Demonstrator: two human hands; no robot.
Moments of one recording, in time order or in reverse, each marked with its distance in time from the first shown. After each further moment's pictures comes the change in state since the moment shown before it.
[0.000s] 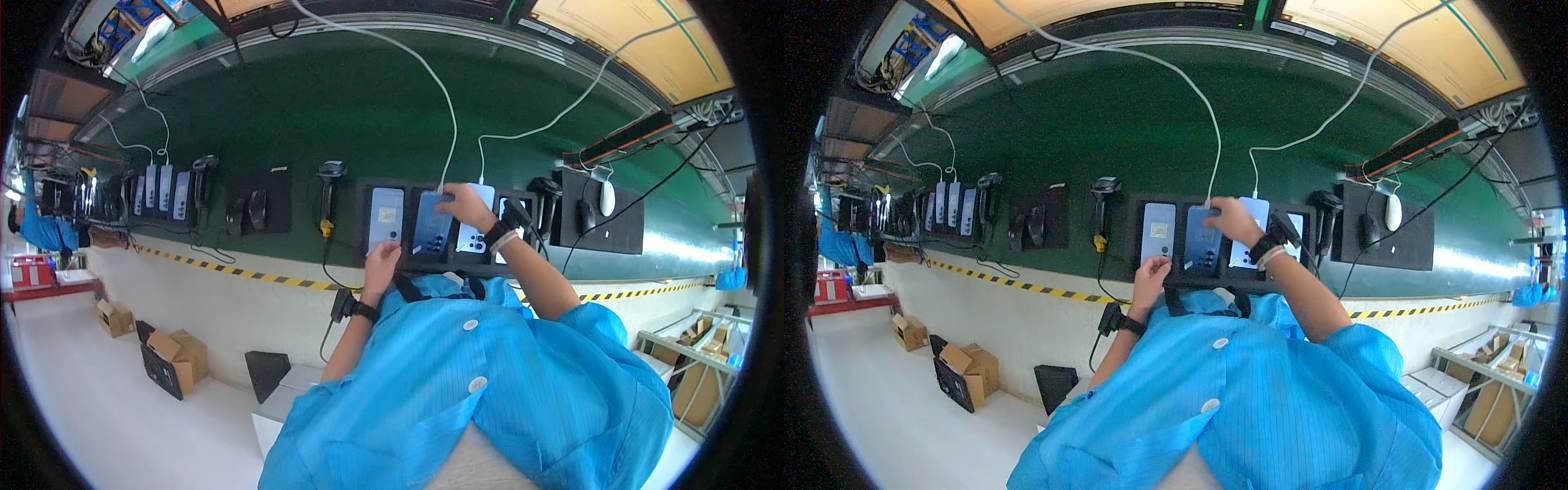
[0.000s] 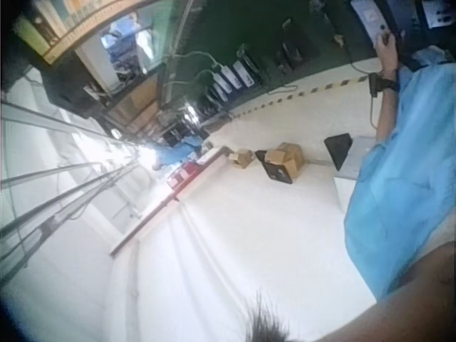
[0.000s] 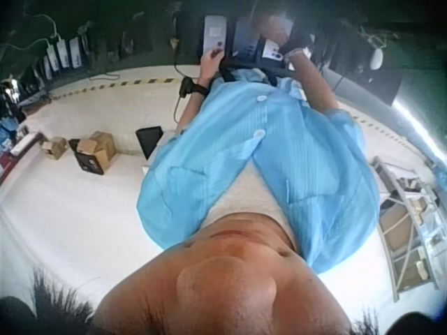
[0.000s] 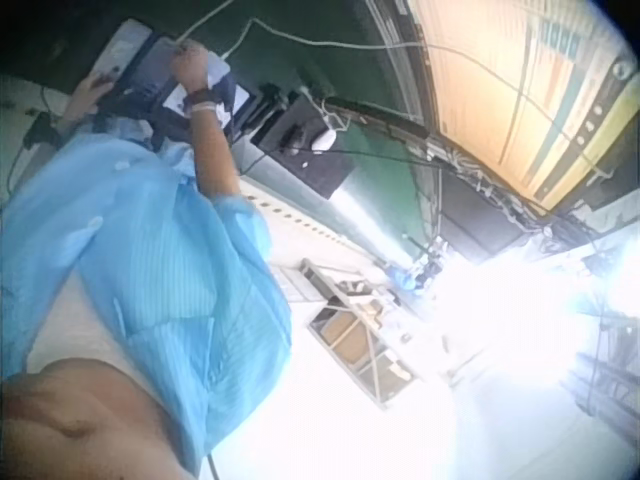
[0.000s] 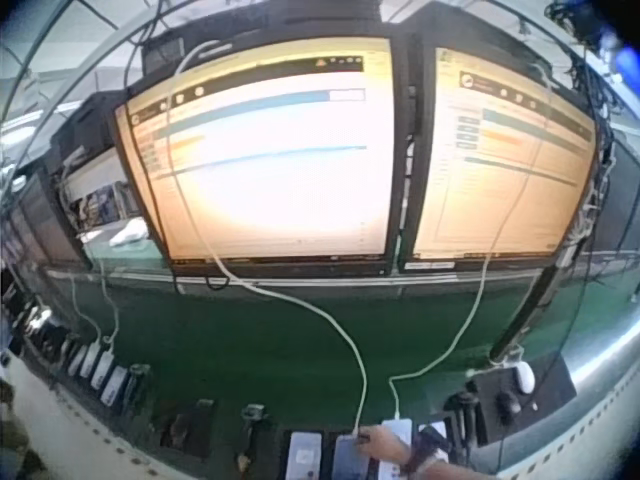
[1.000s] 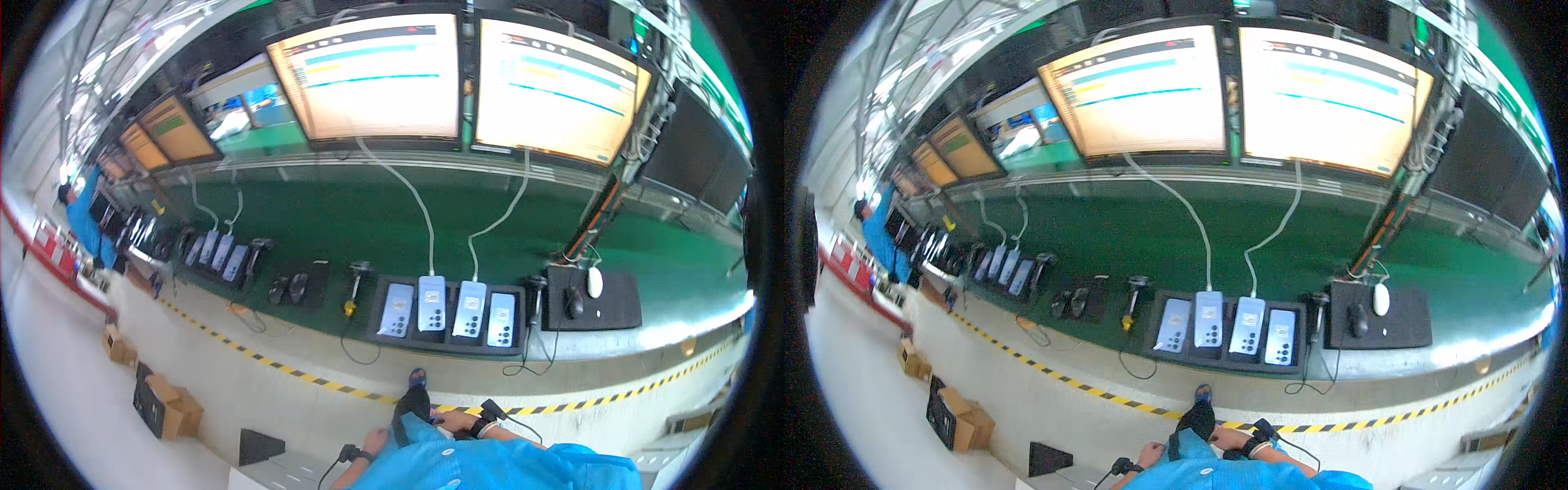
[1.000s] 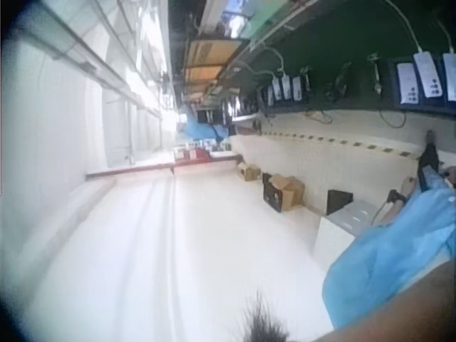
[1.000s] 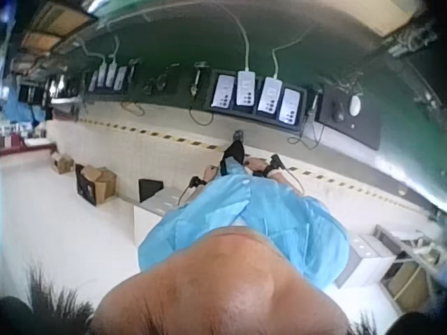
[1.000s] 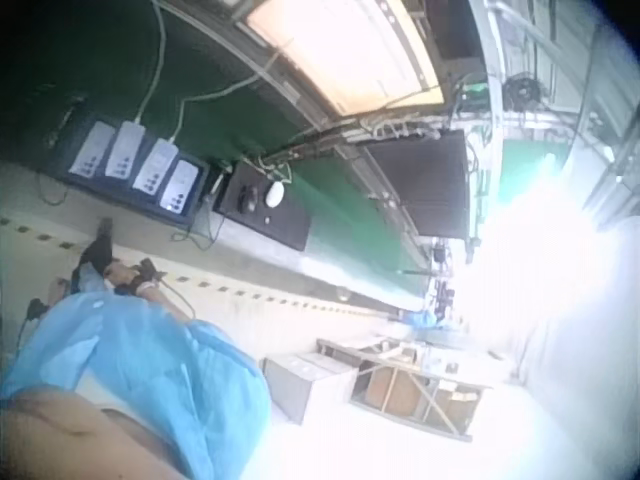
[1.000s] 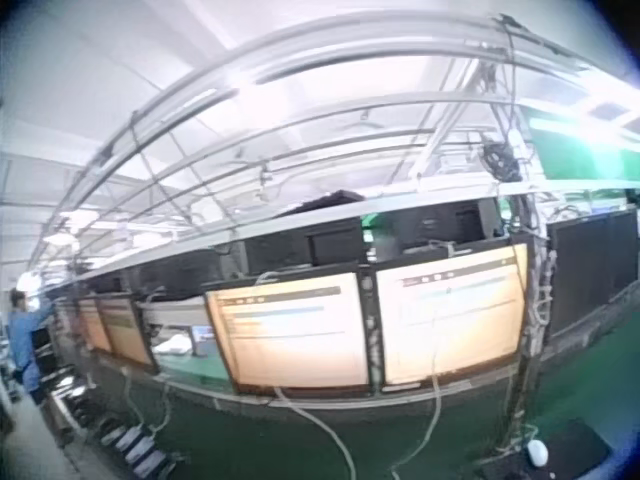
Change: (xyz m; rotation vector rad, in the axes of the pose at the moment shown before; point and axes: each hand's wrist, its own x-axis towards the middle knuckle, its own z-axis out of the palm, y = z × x) left_hand -0.271 -0.178 -0.004 0.519 0.057 -0.411; right_hand -0.289 0.070 0.181 -0.008 -0.686 -0.063
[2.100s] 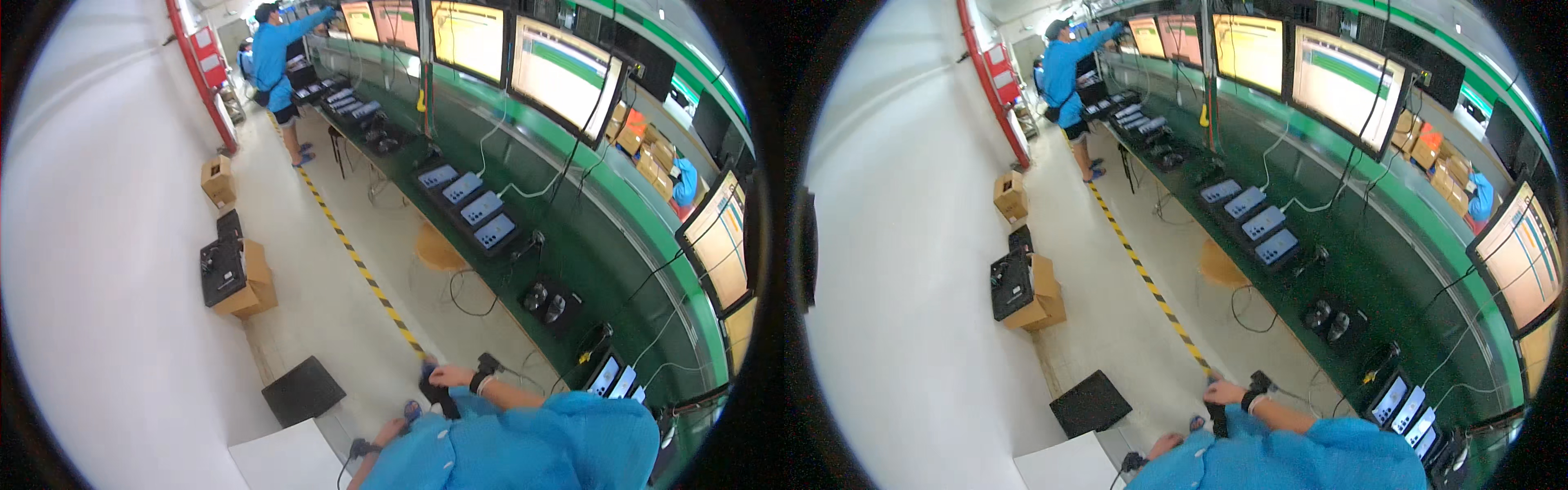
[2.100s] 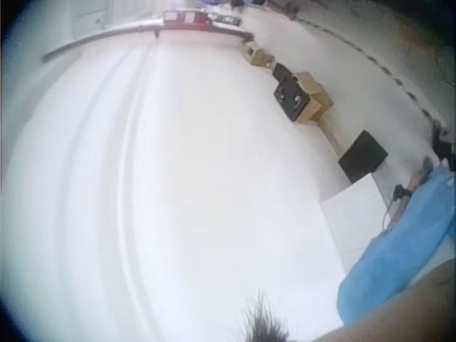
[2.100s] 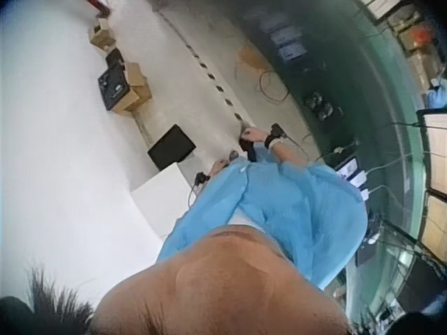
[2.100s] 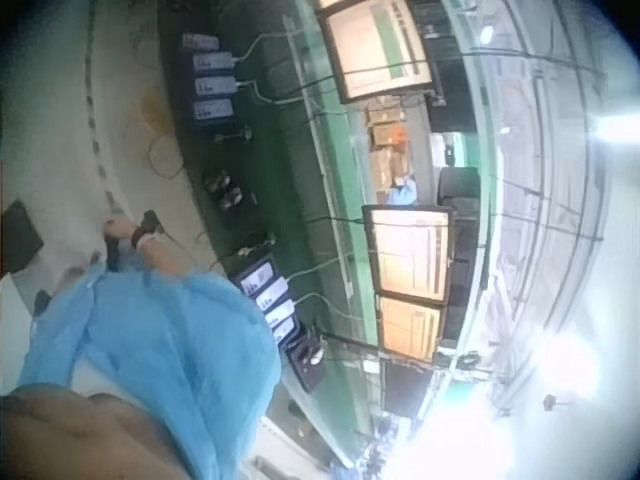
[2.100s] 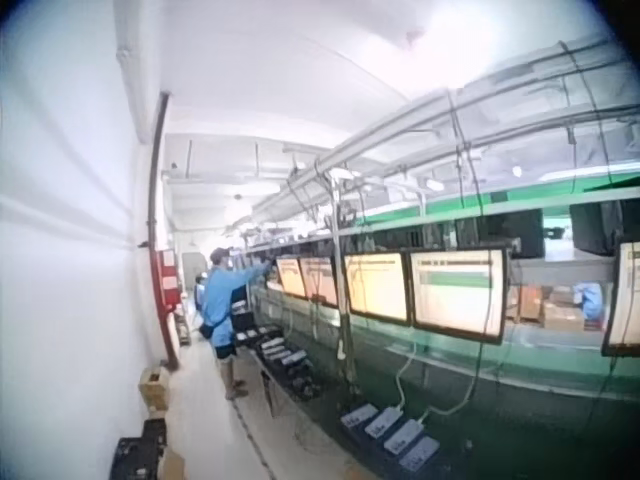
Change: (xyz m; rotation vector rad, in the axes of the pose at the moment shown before) left_hand -0.028 -0.347 -0.283 -0.496 0.248 0.091; right_hand 0.484 -0.445 0.160 -0.392 -0.520 -0.259
